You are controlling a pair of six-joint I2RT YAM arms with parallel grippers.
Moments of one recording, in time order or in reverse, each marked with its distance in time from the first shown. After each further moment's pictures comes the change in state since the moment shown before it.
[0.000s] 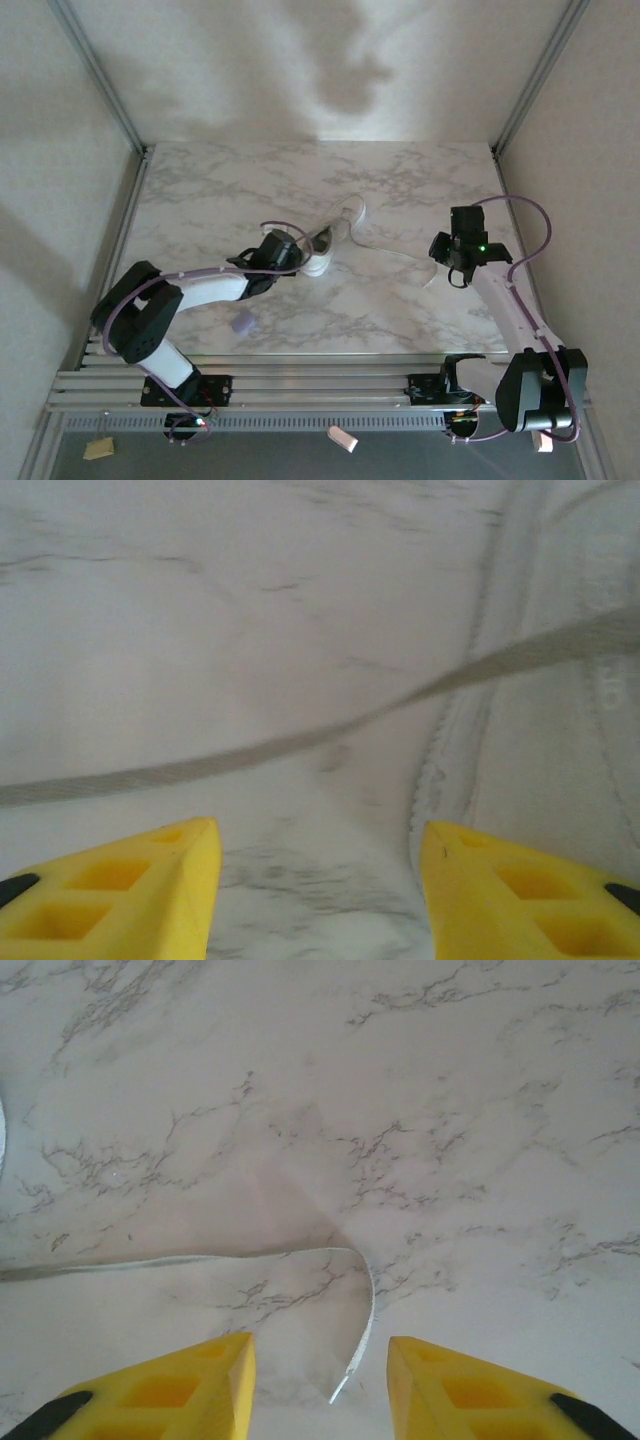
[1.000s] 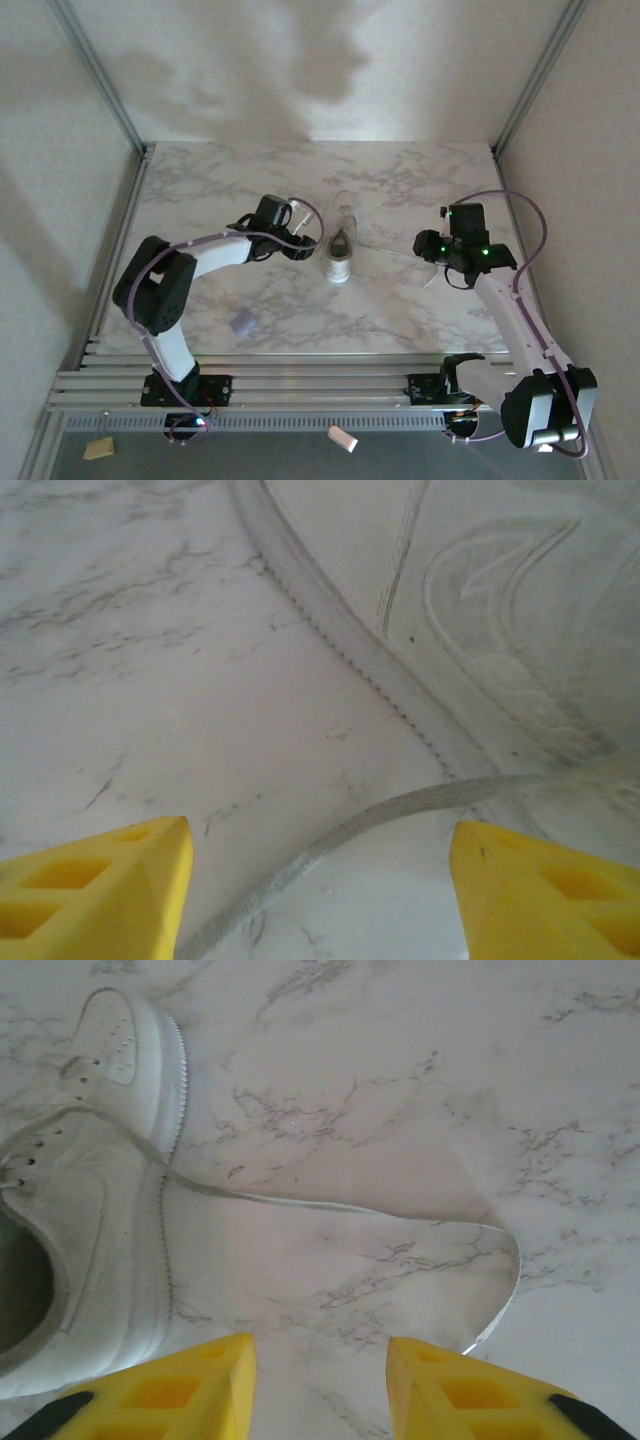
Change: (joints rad) left arm 0.208 0.193 0.283 -0.143 0.495 0.643; right arm 0.063 -0.074 0.058 -0.060 -0.219 -0.064
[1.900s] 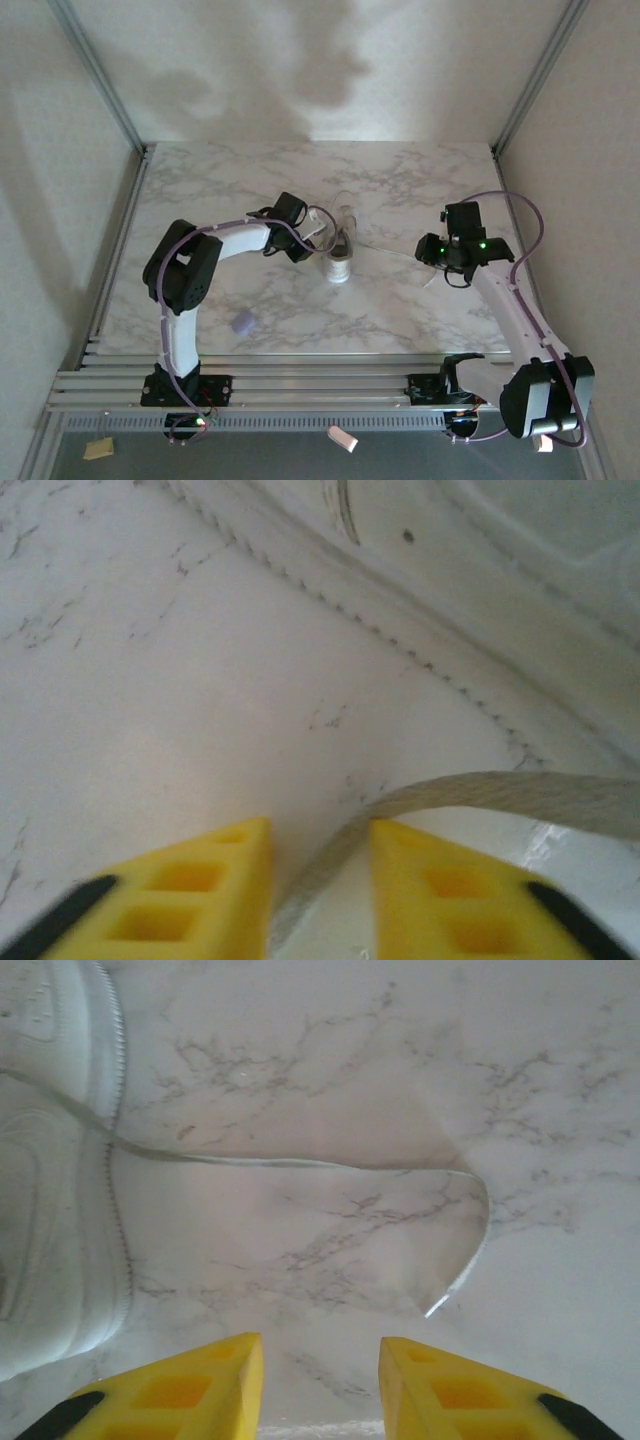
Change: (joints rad) left arm -0.024 0.188 0.197 -0.213 -0.025 0.235; right arm 0.000 0.063 0.024 -0.096 0.047 0.037
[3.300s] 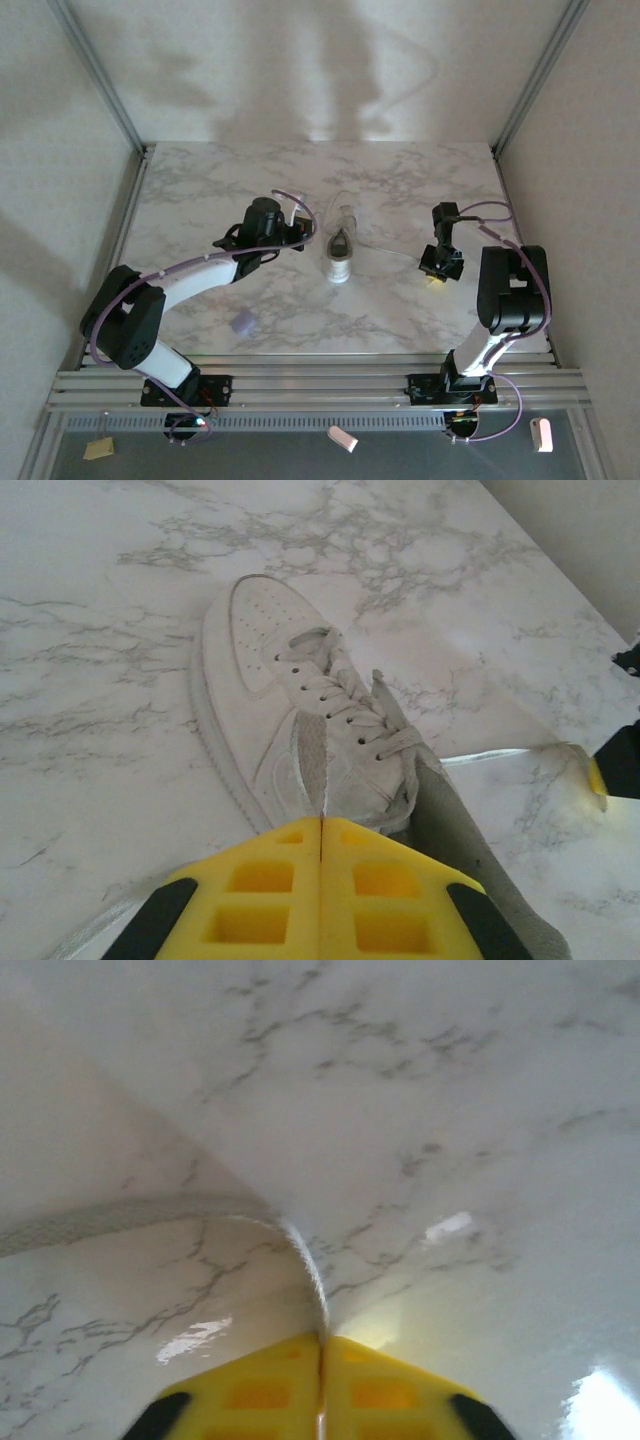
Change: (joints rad) left arm -0.053 -0.459 -0.364 0.499 -0.024 -0.634; right arm -0.110 0.564 0.060 0.023 0.108 0.072
